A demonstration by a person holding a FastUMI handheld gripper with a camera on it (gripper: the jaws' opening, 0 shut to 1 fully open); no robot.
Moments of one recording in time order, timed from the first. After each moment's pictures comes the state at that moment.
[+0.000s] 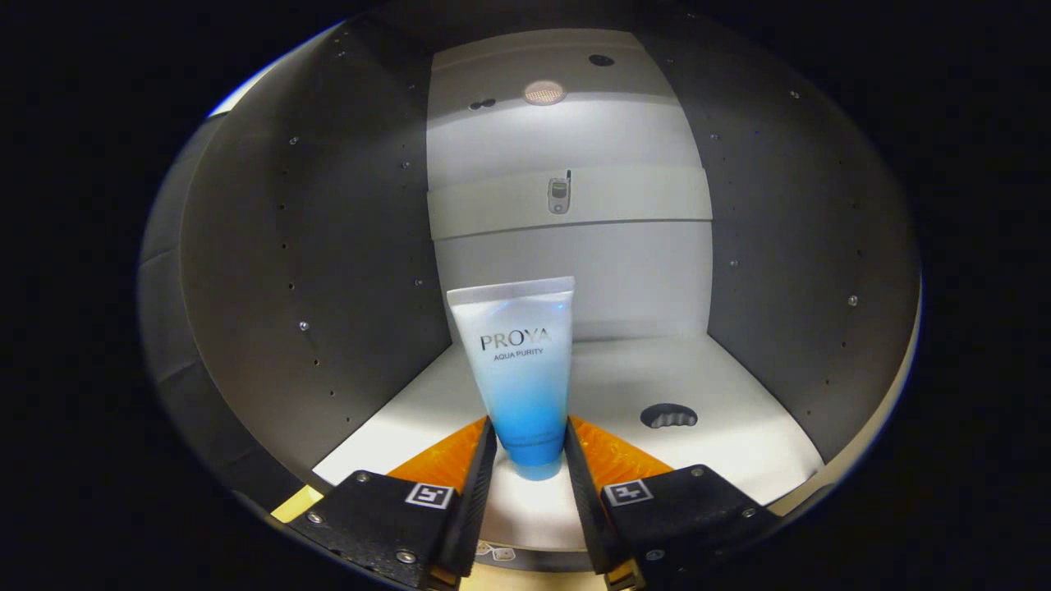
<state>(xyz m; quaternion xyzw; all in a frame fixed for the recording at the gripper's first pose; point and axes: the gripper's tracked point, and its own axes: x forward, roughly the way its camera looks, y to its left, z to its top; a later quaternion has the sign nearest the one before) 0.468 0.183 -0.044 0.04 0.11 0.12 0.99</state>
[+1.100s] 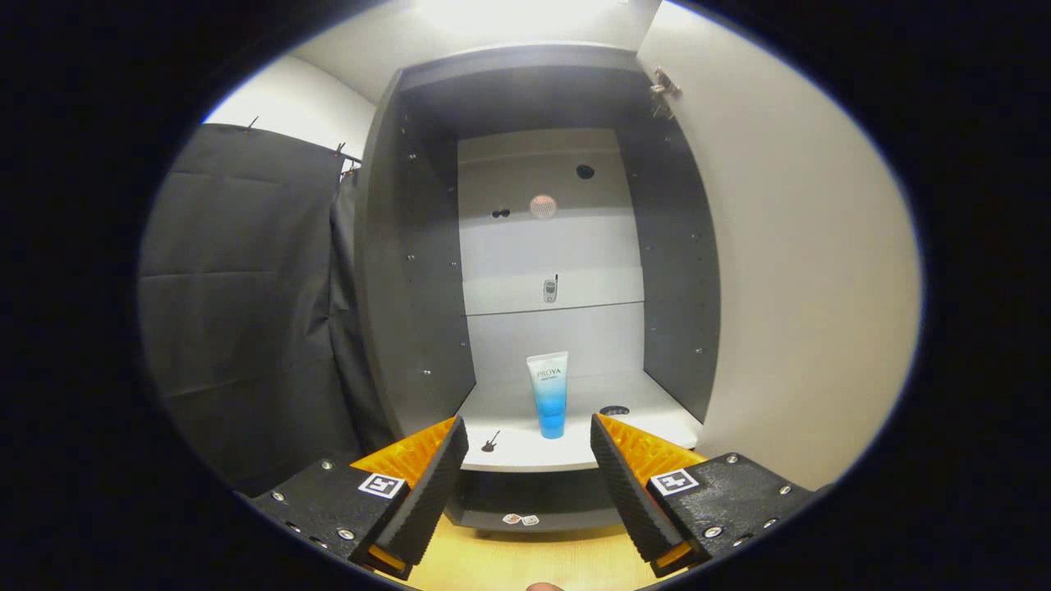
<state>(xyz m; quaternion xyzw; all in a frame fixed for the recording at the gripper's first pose) 0.265 0.182 0.048 0.04 0.02 0.05 1.00</state>
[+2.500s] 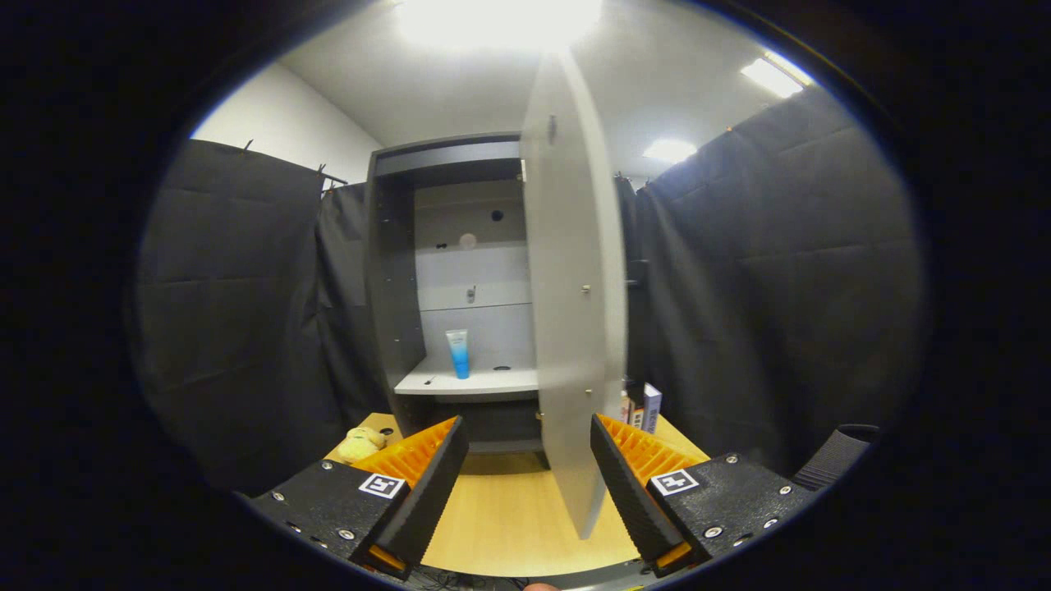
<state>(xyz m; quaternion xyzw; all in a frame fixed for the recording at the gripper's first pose) -0.012 -0.017 0.055 0.04 0.03 -0.03 1.00</state>
